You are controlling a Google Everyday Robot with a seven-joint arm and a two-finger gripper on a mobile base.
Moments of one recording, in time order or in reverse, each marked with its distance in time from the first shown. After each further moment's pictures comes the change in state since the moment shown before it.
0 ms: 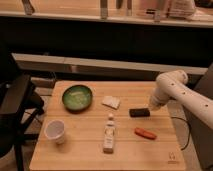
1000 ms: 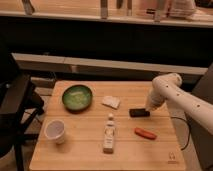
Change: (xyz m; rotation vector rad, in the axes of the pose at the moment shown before) arm -0.014 -0.009 0.022 0.009 -0.005 -0.016
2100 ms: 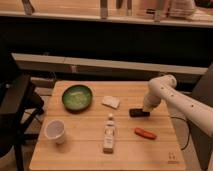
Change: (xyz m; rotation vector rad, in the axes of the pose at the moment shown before) arm -0.012 -0.005 0.026 -0.009 -0.005 -0.008
